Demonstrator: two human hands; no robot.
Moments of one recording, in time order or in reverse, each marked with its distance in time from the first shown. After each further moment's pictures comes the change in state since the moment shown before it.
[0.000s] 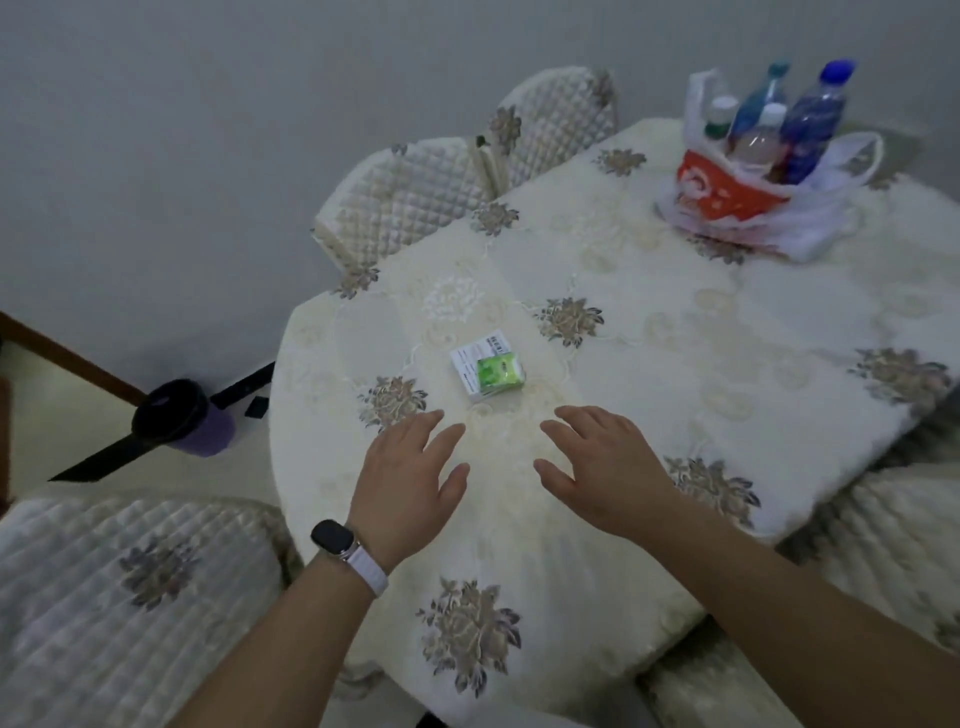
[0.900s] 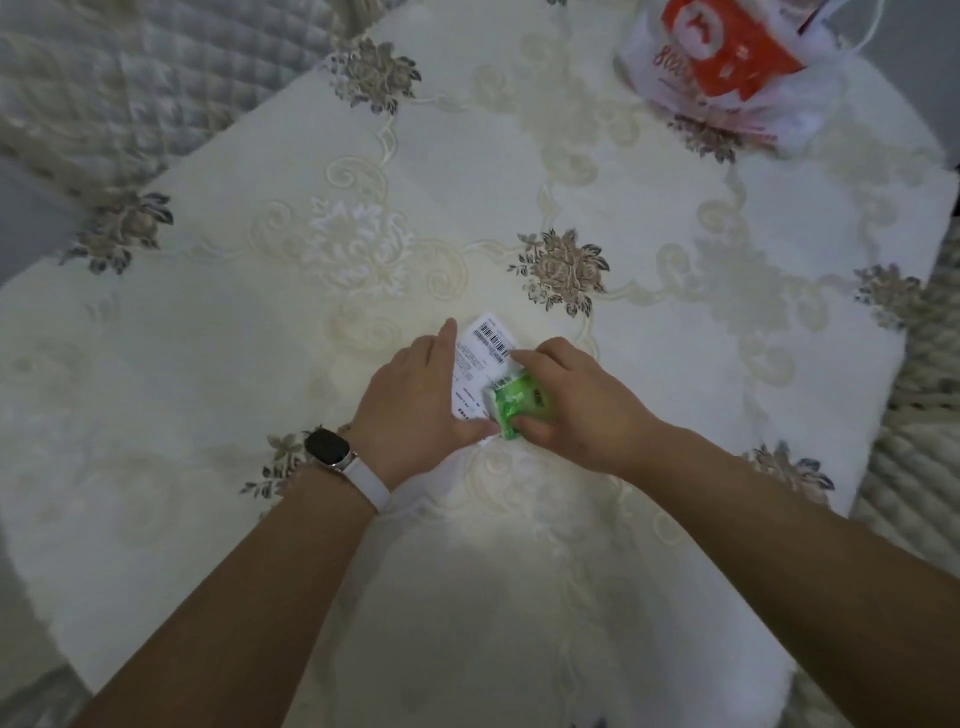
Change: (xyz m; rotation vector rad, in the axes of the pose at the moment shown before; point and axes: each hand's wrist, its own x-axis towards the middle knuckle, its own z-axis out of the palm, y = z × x) left_hand 0.233 -0.126 0.151 -0.389 -0.422 0.242; right_hand 0.190 0.019 0.111 0.107 -0.229 0.339
